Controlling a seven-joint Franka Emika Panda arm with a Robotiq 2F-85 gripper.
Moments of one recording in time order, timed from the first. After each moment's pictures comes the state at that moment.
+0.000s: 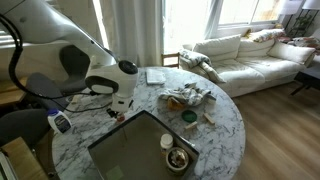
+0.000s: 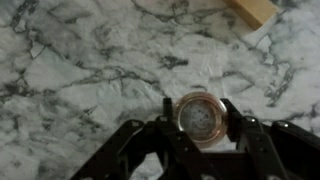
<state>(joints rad) -0.08 0.32 -0.13 -2.29 0.66 2.42 0.92</state>
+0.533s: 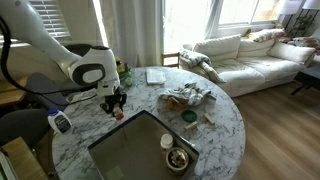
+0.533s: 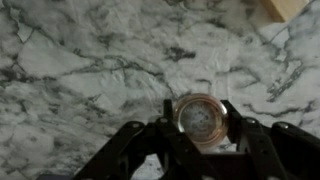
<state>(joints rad) 0.24 0.25 -0.28 -2.40 0.07 2.64 1.53</state>
